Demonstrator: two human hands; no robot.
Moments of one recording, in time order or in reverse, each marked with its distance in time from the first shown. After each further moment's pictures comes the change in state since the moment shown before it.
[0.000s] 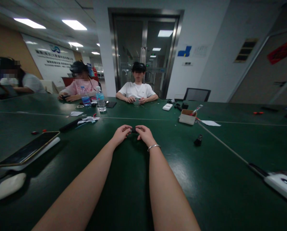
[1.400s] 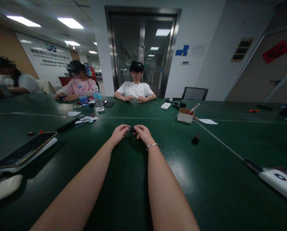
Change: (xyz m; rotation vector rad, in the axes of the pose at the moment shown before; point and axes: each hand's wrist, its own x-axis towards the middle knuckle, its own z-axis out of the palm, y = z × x) left_hand 0.001 -0.001 0.000 0.012 0.006 0.014; right_hand -0.002 -0.004 0.000 -0.010 0.018 0.025
